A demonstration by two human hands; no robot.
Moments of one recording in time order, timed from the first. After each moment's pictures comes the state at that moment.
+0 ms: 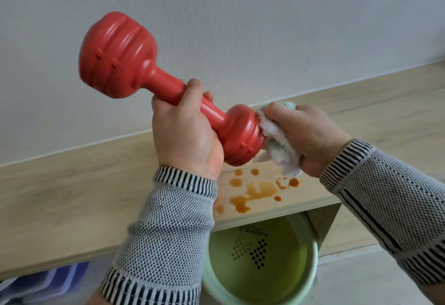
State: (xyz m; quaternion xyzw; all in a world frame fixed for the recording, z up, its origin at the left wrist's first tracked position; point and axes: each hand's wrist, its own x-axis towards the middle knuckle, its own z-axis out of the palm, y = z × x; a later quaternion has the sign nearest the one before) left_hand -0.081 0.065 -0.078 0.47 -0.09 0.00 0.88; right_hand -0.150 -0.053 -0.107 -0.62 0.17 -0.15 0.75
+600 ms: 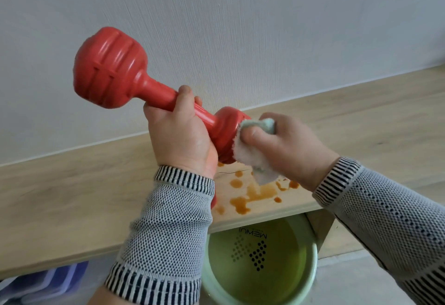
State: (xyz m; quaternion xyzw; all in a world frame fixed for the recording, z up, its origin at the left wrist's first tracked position) left_hand -0.068 0.065 -0.084 0.49 -0.07 0.06 0.87; right_hand -0.151 -0.034 -0.110 -0.82 0.15 -0.20 0.51
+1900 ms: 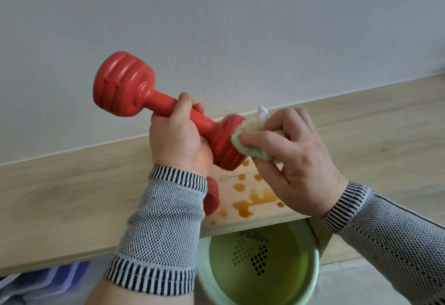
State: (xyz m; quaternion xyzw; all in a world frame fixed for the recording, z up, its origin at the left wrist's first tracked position) left_hand -0.040 0.073 -0.096 0.43 -0.04 -0.07 0.90; right_hand -0.157 -0.040 -0.139 -0.87 -0.06 -0.47 0.16
